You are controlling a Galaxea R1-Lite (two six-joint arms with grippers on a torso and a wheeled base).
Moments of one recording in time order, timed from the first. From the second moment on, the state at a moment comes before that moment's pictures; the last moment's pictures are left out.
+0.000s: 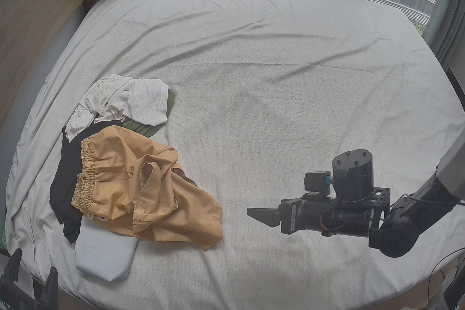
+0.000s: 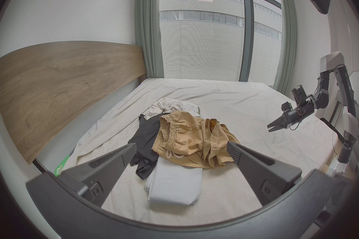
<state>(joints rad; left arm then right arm) 0.00 0.02 -0.02 0.00 0.00 -0.02 0.69 1.97 -0.67 -0.82 0.15 0.40</state>
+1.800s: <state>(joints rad) 0.00 0.02 -0.02 0.00 0.00 -0.02 0.83 2.39 -0.97 -0.92 0.16 0.47</state>
